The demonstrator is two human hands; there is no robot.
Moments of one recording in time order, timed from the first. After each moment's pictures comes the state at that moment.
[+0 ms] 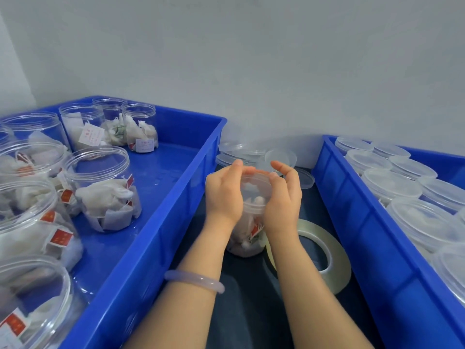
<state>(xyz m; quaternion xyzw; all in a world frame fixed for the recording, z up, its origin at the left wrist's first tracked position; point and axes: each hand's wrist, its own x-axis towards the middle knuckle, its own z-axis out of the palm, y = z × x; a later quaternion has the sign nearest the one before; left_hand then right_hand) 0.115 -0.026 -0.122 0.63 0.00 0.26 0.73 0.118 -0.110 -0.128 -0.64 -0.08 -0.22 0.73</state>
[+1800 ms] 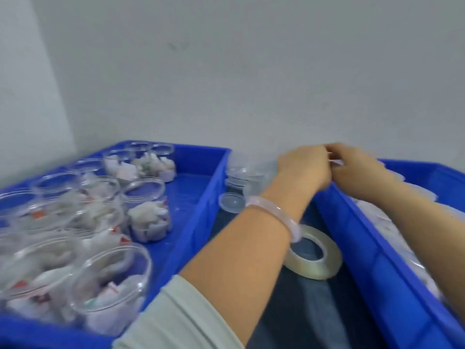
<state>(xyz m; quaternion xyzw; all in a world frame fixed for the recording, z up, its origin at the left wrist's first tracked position) 0.063 -0.106 0.014 0.96 -0.14 0.17 0.17 0.056 -0.206 0.012 -0.95 -0.09 -0.18 0.25</state>
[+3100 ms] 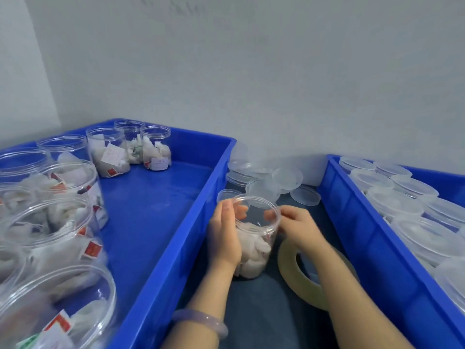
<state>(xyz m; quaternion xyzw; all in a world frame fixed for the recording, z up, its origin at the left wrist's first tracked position) 0.093 -0.016 -0.156 0.61 0.06 0.29 0.74 0.141 -0.157 -0.135 -0.81 -0.13 0.01 0.57</state>
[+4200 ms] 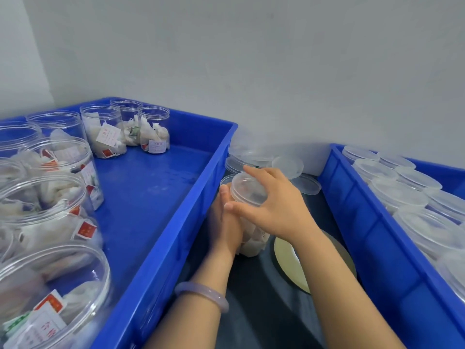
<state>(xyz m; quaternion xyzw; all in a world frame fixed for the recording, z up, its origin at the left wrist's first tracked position) 0.104 -0.015 -0.167 0.66 0.08 0.29 0.69 0.097 -0.110 -0.090 -0.93 -0.24 -0.13 0.26</state>
